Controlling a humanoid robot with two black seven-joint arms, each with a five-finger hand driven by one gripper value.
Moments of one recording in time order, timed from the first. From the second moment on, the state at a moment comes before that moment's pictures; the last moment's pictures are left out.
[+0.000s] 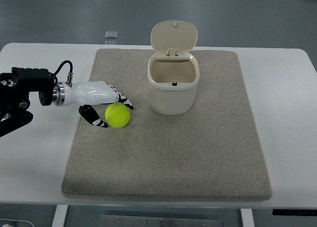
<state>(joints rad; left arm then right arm) -0.91 0.74 -0.33 -1.37 1.77 -0.22 -0.31 0.05 0.00 0.01 0.21 0.05 -0.12 0.22</state>
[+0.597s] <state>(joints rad) -0.92 0.74 -0.33 -1.36 1.80 -0.21 -0.31 0.05 0.00 0.01 0.21 0.05 -0.12 0.22</state>
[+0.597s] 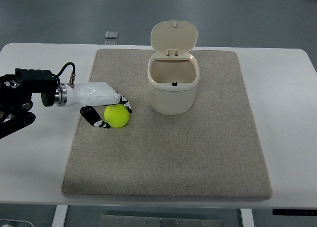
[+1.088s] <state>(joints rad) -1.04 0.86 -0.34 -1.48 1.86 0.08 -0.37 0.05 0.00 0.01 0.21 0.05 -0.12 0.22</state>
